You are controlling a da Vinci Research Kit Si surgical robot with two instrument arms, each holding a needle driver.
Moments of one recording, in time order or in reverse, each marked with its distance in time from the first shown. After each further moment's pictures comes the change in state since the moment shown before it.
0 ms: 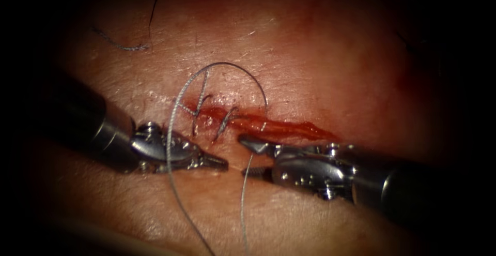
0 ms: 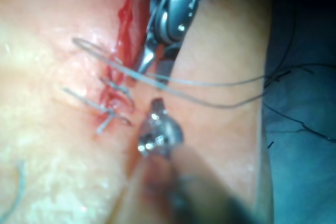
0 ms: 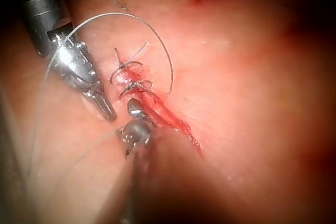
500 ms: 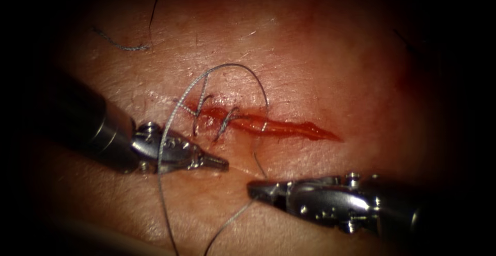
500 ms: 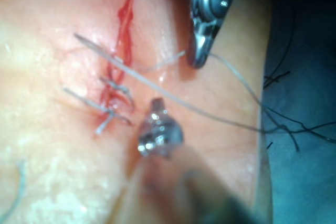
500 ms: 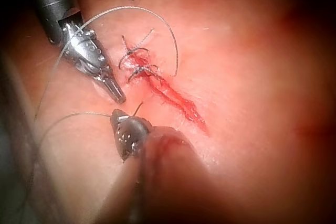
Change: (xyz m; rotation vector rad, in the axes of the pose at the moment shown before) right arm 0.005 -0.002 -0.007 0.182 -0.005 0.055; left arm 0.000 0.000 0.000 -0.001 0.000 0.000
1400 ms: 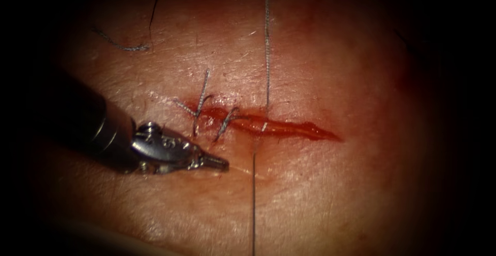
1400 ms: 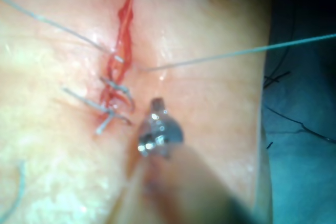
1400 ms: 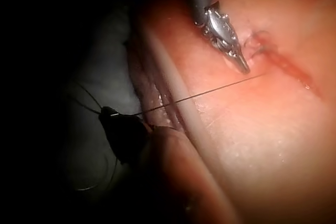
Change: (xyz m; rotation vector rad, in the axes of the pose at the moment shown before) right arm 0.027 -0.012 -0.010 0.179 0.228 -0.021; left arm 0.000 0.000 0.000 0.001 0.000 0.000
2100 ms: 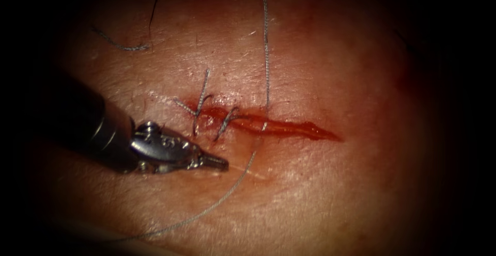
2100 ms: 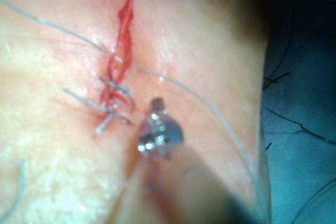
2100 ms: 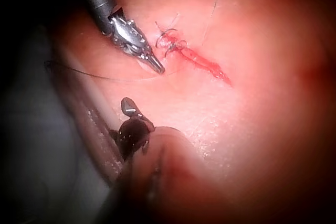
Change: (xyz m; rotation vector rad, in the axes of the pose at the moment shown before) right arm -0.014 0.007 -0.007 -0.374 -0.192 0.055; left arm 0.000 0.000 0.000 -0.003 0.003 -0.004
